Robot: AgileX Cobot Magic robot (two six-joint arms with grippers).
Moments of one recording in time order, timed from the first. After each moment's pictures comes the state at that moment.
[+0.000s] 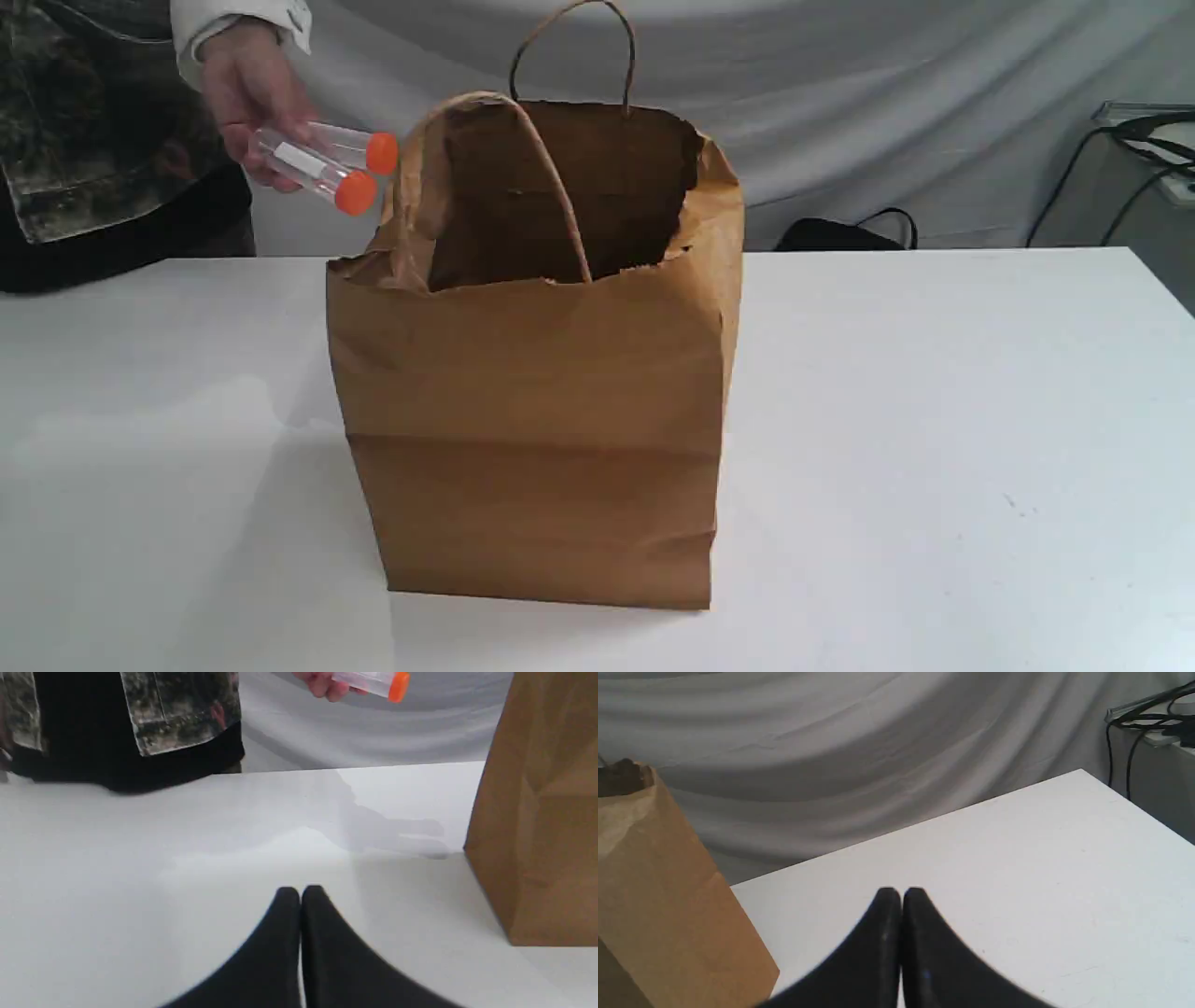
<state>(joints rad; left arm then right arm) -0.03 0.00 0.00 0.11 0.25 -0.04 -0.05 0.00 0.00 0.11 0.16 0.23</state>
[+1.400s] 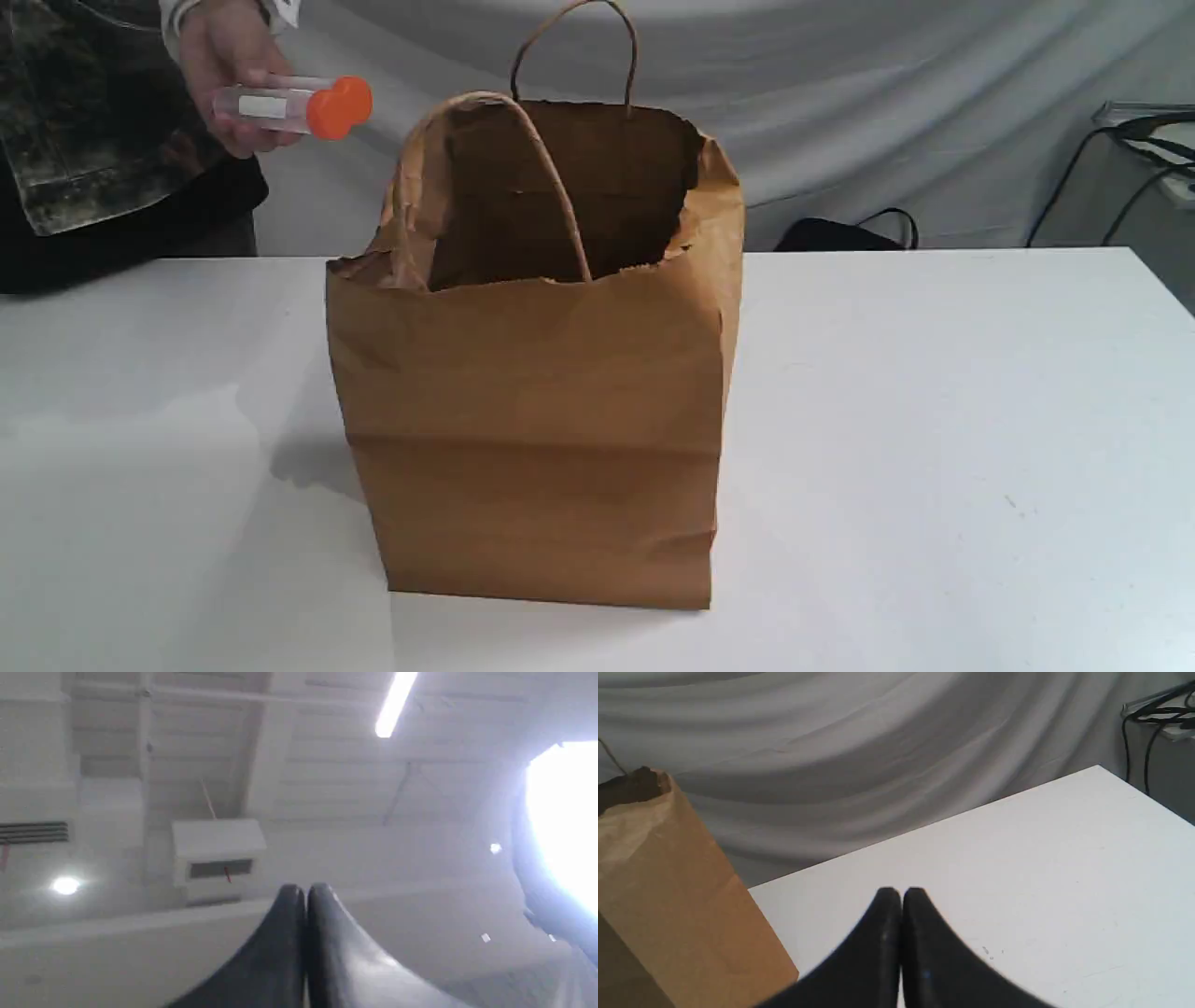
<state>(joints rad) -0.03 0.60 -0.60 0.48 -1.07 -0.29 -0.03 0.00 0.00 0.14 0.16 0.23</state>
